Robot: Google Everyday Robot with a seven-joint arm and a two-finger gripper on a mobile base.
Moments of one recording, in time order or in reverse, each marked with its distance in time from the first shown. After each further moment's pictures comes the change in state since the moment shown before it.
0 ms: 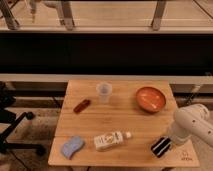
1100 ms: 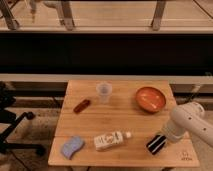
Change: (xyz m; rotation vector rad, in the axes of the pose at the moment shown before) arm -0.011 -0.014 -0.005 0.023 -0.034 0.003
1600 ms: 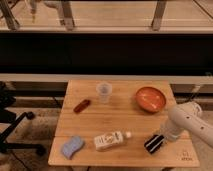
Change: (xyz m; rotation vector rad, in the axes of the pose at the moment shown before) arm -0.003 -0.011 0.010 0.009 -0.030 0.001
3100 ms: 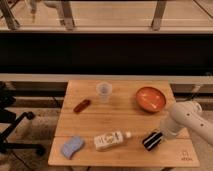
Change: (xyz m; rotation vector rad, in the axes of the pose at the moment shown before) arm 0.000 -0.014 0.003 0.024 -0.054 0.019
